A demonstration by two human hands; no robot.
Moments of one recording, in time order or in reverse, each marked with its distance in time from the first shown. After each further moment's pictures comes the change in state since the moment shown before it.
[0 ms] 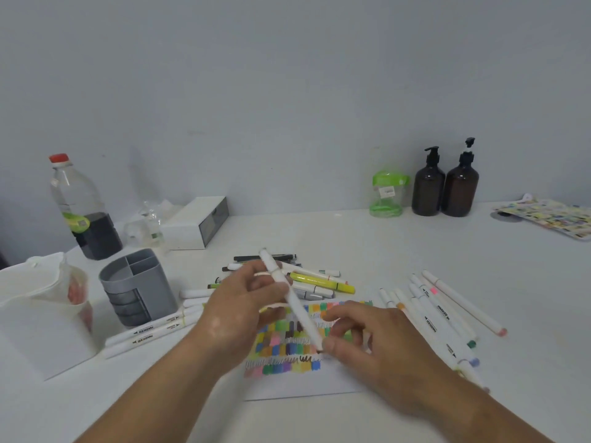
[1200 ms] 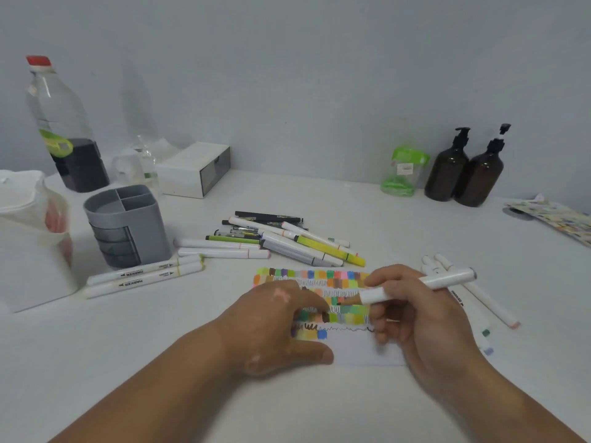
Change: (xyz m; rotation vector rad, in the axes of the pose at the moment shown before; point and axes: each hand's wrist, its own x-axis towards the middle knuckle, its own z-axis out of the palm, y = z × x) left_hand -0.015 -0.042 -0.010 1.268 -0.400 0.290; right_hand 0.004 0.005 0.004 0.859 0.160 0.297
